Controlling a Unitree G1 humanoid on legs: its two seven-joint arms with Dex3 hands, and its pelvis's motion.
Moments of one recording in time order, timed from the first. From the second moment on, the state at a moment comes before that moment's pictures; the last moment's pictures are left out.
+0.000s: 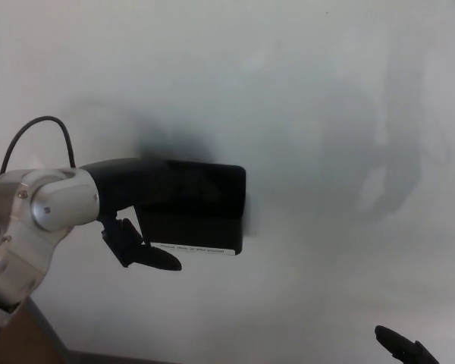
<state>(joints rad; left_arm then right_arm) -0.55 0.67 -0.43 -0.02 0.36 0.17 -0.73 0.02 -0.05 -0.17 1.07 0.05 -0.84 0.16</state>
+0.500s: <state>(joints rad) -0.62 0.65 -0.48 0.02 0.43 0.17 -0.74 0.02 -0.07 -0.14 1.07 0.01 -0.84 0.10</state>
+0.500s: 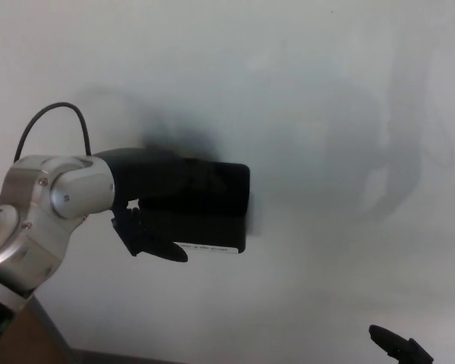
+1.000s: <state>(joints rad) -0.68 0.68 -0.56 0.12 0.49 0.09 -0.79 0.00 -0.07 -0.14 1.07 0.02 -0.84 0.10</state>
